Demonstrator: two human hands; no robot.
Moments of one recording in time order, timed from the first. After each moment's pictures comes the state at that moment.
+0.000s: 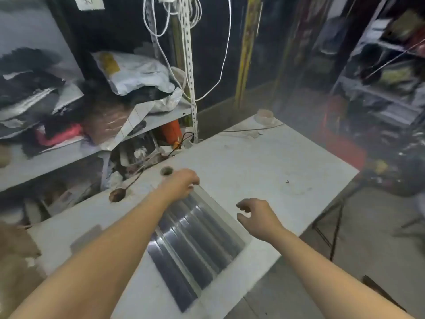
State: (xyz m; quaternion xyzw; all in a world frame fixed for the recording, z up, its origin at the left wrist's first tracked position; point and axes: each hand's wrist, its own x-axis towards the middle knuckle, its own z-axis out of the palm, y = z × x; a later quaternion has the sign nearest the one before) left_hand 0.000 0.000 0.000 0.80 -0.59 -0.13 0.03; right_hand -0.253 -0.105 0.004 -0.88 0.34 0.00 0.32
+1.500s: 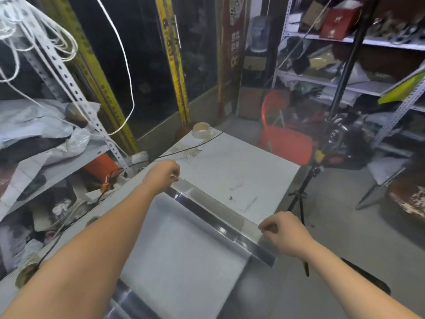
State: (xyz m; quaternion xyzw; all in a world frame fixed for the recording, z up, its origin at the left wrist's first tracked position) left_hand -0.042 -0.263 0.010 0.80 -0.60 -0.07 0.07; right_hand -0.425 -0.307 0.000 -0.84 0.45 0.01 0.31
